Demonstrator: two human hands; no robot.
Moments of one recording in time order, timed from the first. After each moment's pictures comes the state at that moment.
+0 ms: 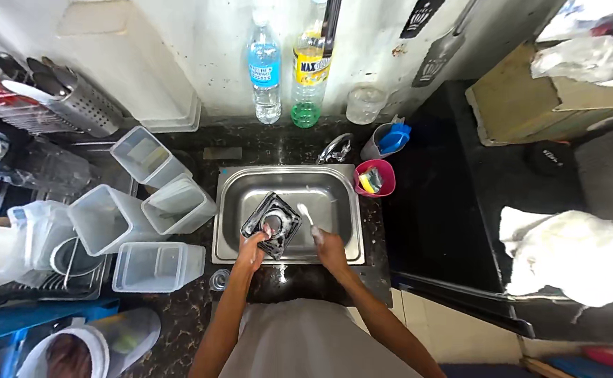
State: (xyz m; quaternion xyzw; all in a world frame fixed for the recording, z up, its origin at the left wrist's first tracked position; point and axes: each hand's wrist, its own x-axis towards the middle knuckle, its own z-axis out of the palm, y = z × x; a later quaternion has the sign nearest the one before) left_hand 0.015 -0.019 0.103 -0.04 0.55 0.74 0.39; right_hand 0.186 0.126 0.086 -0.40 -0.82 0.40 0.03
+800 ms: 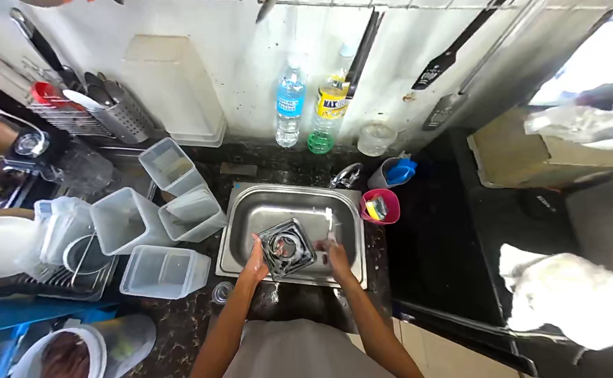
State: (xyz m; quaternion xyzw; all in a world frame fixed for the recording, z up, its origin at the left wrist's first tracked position) left_hand 0.004 -0.018 0.077 -0.06 0.51 0.69 0.51; right_hand 0.166 0.144 0.076 -0.47 -0.58 0.65 0.09
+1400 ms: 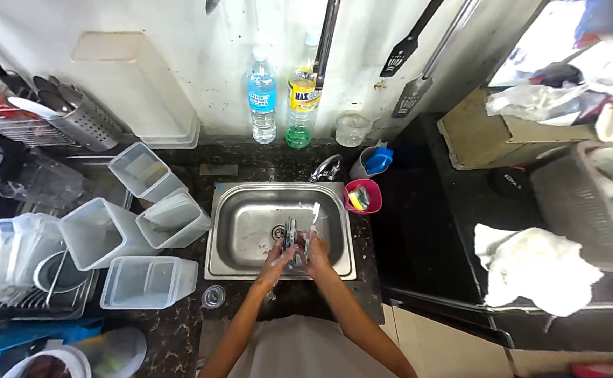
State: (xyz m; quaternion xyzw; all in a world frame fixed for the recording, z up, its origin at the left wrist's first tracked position) left_hand 0.060 0.001 0.086 0.17 0.62 0.59 0.49; right_hand 0.129 0.116 0.120 -0.52 -0.31 0.77 0.20
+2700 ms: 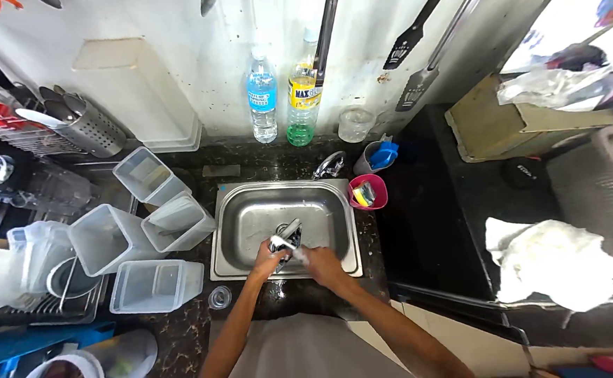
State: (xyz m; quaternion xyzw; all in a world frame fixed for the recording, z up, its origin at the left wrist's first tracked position) left_hand 0.031 0.004 0.086 0.15 0.70 0.56 0.43; right_hand 0.173 0.130 0.124 -0.28 -0.89 0.32 -0.16
